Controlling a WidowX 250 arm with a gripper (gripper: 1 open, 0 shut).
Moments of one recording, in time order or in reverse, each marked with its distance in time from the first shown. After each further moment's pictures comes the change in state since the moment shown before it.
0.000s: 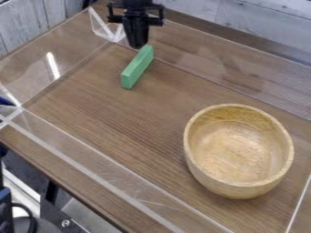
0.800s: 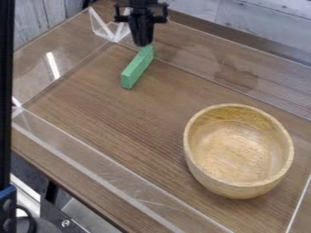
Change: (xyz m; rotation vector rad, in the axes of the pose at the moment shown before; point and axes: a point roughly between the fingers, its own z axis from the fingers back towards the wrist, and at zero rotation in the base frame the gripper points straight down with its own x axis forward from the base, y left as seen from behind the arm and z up) arm 0.015 -0.010 0.014 -0.044 0.044 -0.070
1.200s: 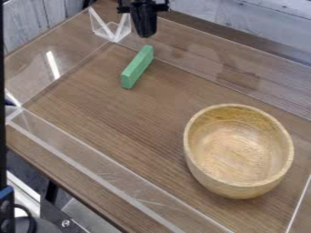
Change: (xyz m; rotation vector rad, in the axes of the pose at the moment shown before) arm -0.010 0.003 0.007 -0.076 -0.029 -0.042
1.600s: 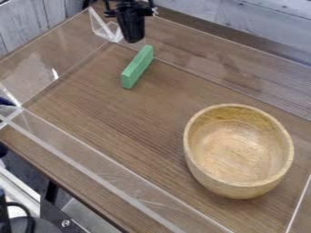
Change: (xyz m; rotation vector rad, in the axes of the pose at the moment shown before) arm -0.041 -0.006 0.017 0.010 -0.062 -0.105
